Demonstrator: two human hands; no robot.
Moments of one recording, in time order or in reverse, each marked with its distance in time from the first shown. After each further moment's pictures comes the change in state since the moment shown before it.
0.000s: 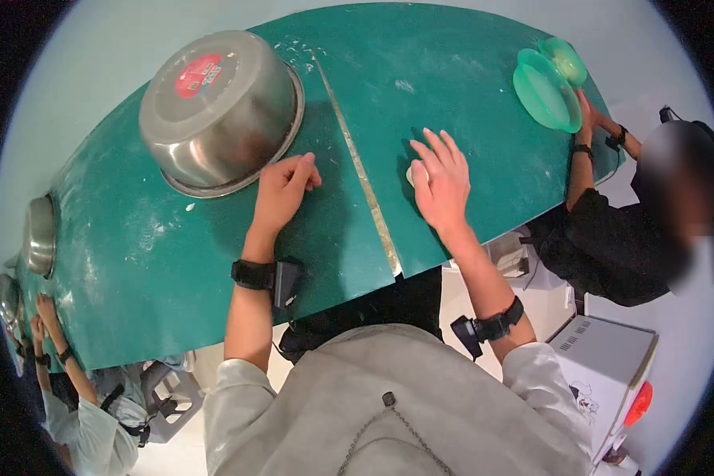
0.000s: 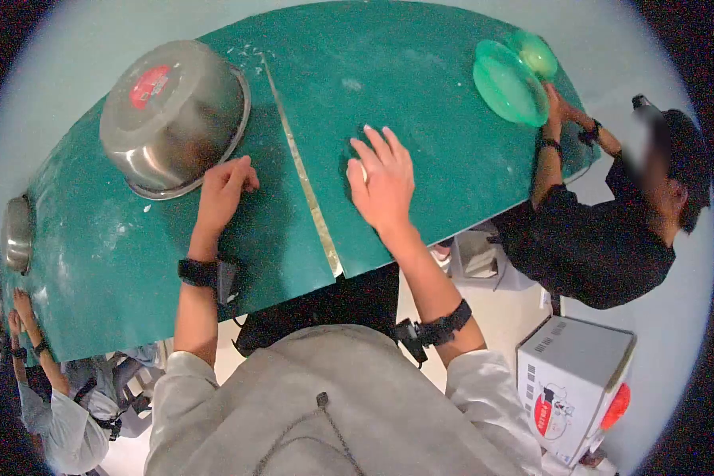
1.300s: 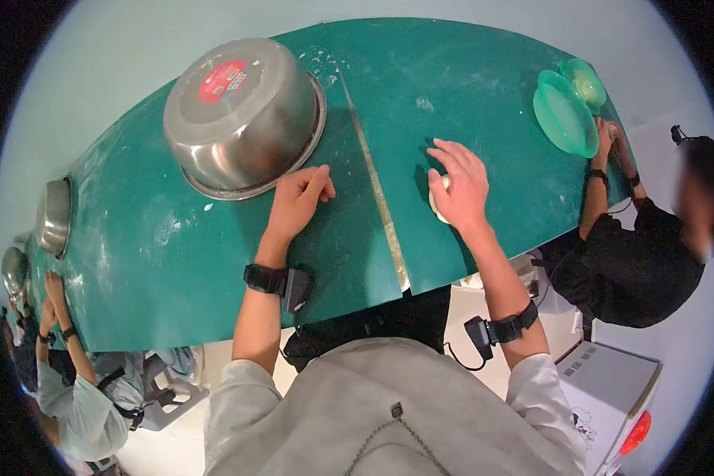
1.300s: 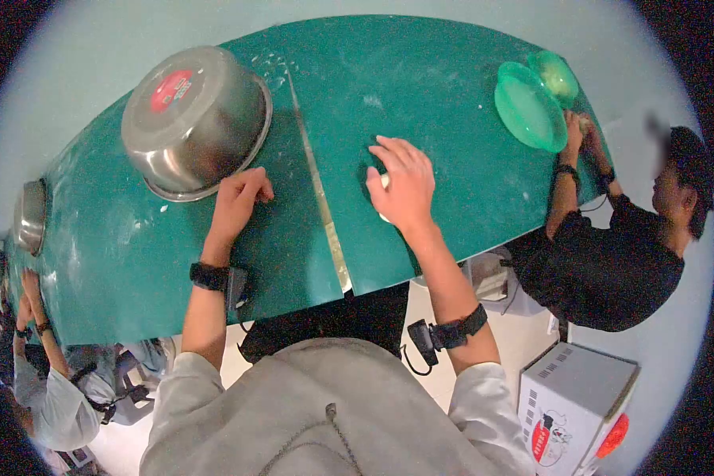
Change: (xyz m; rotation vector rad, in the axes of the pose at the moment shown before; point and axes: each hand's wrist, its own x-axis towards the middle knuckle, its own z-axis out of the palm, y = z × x) left_hand -0.002 0.003 -0.002 -0.021 0.026 0.003; right_hand 0.026 0.022 0.000 0.068 -0.044 -0.089
